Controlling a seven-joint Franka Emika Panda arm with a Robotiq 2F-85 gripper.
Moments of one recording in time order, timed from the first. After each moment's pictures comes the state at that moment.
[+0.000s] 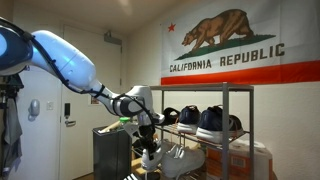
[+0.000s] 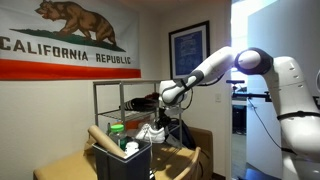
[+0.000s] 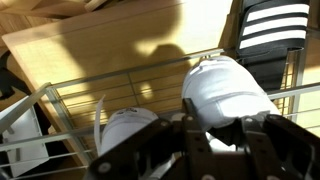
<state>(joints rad) 0.02 0.26 -0.03 -1.92 -0.04 2.35 0.23</state>
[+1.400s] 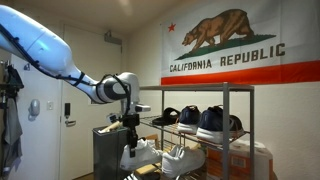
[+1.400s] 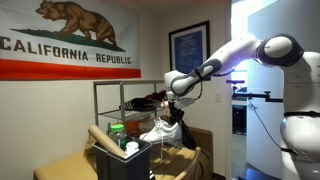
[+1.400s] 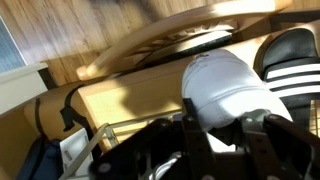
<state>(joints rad) 0.06 0.00 -0.02 -2.08 -0.17 2.07 0.40</state>
